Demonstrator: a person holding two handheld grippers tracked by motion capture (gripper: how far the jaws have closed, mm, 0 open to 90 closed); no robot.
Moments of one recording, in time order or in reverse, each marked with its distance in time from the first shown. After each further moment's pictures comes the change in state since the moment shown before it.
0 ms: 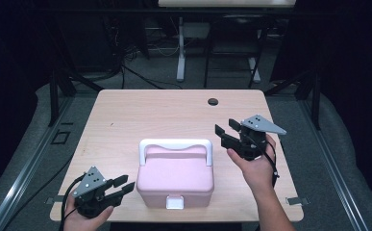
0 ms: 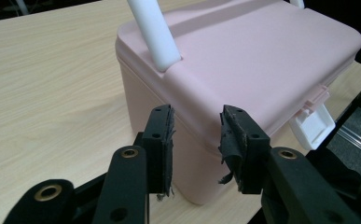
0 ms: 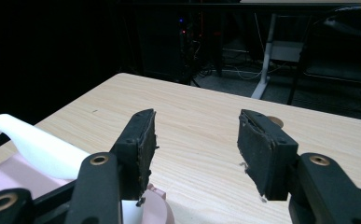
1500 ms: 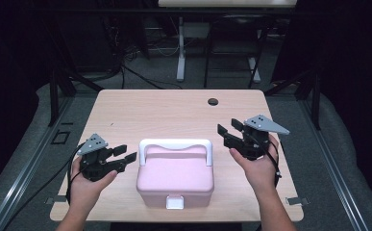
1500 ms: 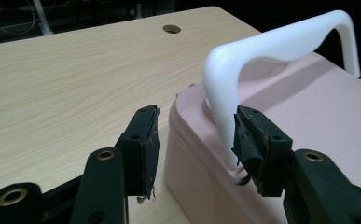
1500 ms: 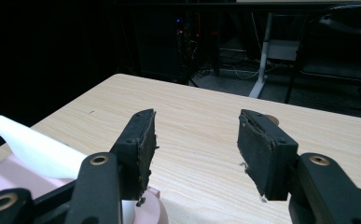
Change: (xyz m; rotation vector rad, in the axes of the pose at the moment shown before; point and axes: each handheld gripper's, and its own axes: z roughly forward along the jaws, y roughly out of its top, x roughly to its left) left arm 0.047 0.051 0.036 -0.025 0.031 -0.083; right arm -0.006 0.000 -0.002 -0.001 -0.009 0.011
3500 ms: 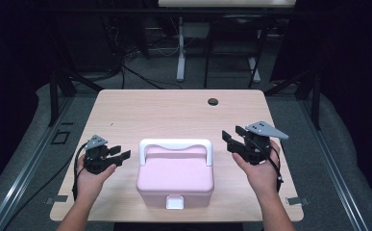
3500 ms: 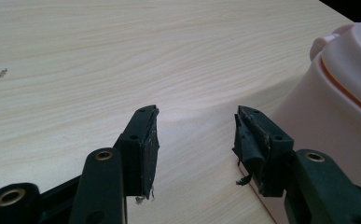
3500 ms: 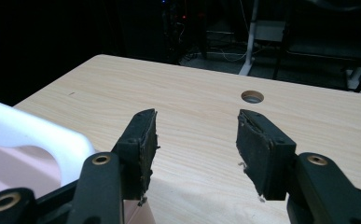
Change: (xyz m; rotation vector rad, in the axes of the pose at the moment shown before) left arm 0.063 -0.047 0.046 0.067 0.096 -0.097; right arm -0.011 -0.021 0.003 0.063 -0.057 0.012
